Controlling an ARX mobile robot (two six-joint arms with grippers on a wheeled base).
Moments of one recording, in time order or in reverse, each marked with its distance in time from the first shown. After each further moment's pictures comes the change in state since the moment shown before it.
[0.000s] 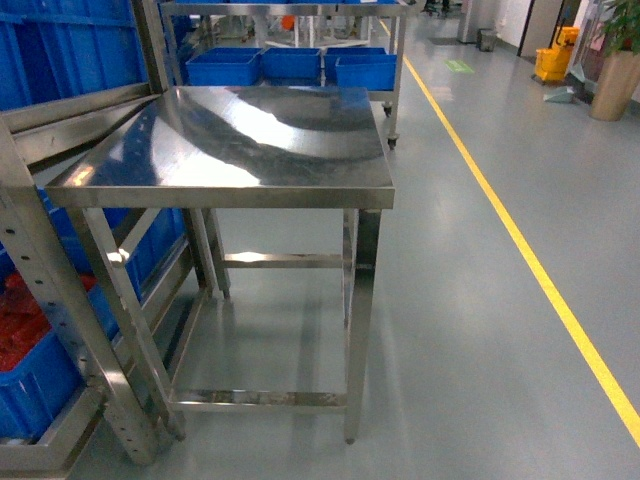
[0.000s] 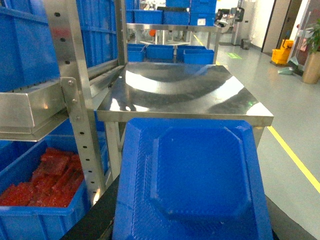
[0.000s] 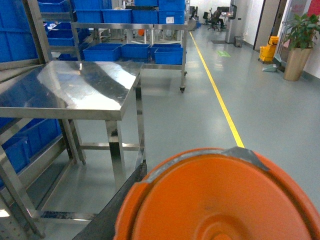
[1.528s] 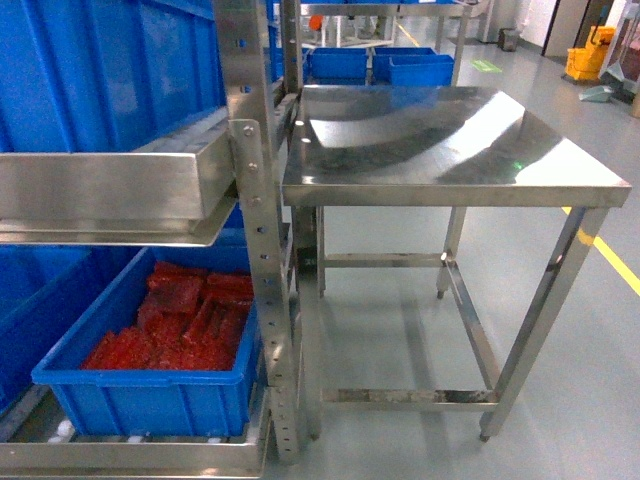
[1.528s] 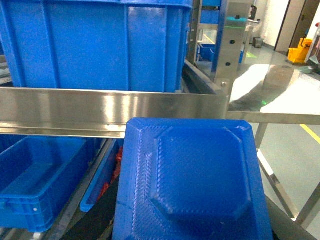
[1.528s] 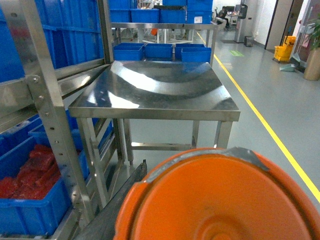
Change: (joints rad) left arm 0.001 0.000 0.000 -0.007 -0.001 0.000; right arm 0.000 0.000 0.000 -0.003 0.000 0.000
